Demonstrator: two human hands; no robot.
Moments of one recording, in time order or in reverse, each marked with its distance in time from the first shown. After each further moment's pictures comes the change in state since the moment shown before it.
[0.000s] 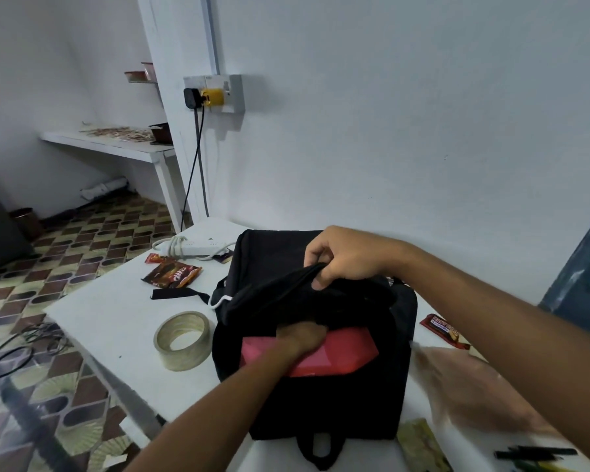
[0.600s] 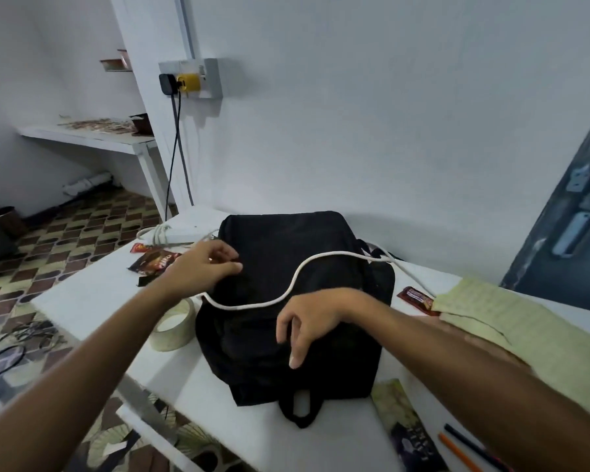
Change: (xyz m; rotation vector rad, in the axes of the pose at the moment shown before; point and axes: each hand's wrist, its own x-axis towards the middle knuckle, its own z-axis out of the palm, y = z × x) left_hand -0.072 -0.070 -0.125 -0.534 0.246 0.107; right_hand -0.011 0.029 0.094 -0.132 -0.455 0.103
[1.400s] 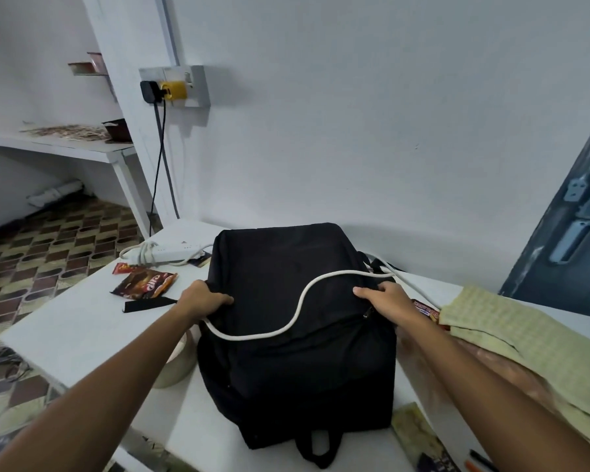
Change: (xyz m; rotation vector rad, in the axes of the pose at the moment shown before) left_hand 0.090 -0.079 0.026 0.138 0.028 -0.430; right_hand 0.006 0.135 0.005 0.883 1.007 0.526
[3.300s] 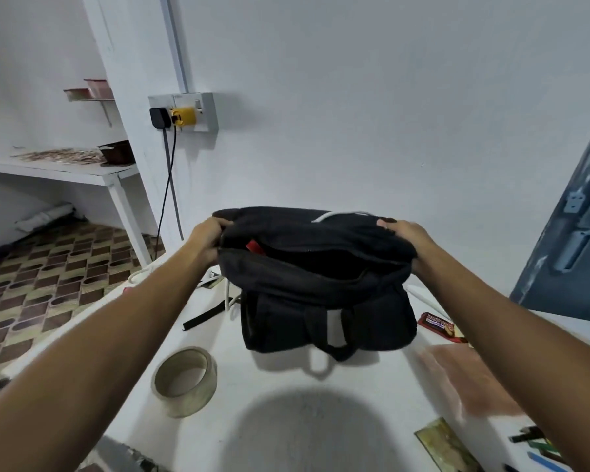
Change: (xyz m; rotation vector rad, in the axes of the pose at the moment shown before) left_hand -0.015 0.109 -0.088 -0.989 -0.084 0.141; right_hand -0.009 -0.135 -0.029 0.633 0.031 -0.063
